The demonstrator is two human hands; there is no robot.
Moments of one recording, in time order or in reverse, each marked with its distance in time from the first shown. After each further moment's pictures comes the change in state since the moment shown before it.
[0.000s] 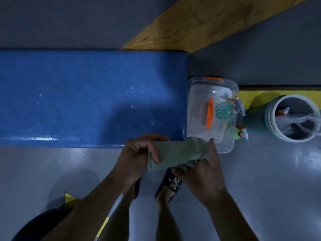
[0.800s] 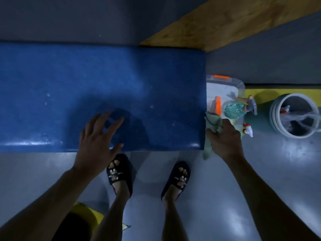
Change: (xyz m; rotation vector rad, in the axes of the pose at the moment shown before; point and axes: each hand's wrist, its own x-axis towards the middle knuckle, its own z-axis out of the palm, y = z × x) left_hand 0.008 -0.034 -0.191 1.435 0.190 0.146; right_hand 0.080 -0.029 0.006 -1.582 0.733 -0.581
